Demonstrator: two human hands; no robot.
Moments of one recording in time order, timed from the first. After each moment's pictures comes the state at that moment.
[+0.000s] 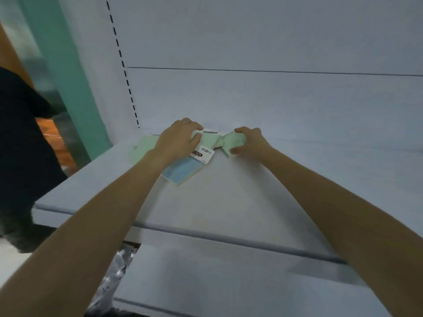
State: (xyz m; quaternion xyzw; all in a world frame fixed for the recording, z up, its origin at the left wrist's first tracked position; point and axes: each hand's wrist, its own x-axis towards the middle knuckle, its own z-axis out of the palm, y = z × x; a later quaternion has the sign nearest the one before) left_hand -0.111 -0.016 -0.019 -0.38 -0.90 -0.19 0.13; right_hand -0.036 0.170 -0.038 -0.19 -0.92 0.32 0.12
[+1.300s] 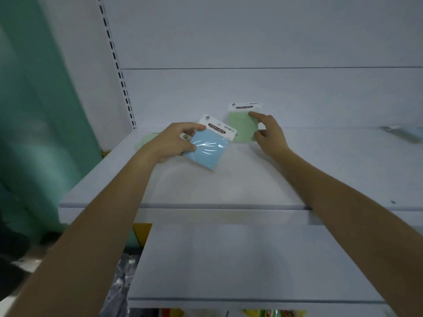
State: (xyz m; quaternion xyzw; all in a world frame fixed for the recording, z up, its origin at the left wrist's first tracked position) left_hand -0.098 -0.073 -0.010 -0.40 -0.77 -0.46 -0.18; right_hand 0.020 0.146 -0.044 -0.19 -0.86 0.32 0.36
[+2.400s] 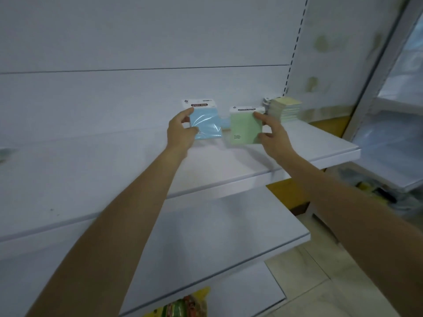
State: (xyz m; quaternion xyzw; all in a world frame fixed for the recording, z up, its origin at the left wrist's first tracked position) left_hand 0.228 0.323 -0.025 -0.36 -0.62 -0.67 -0.19; right_hand 0.428 0.421 -0.031 -0.35 -0.77 0.31 0.43
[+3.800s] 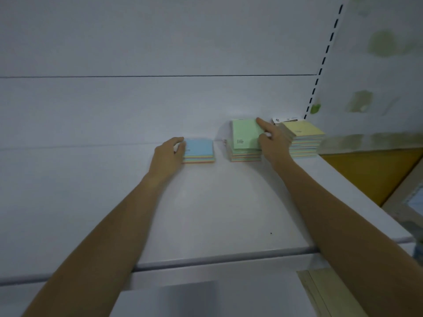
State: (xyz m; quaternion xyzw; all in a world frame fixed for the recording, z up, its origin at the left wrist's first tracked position) left_hand 0.228 0.467 -0.057 -0.35 -0.83 -0.42 0.03; right_hand 0.383 0.659 -0.043 -0.32 -0.76 0.41 0.39
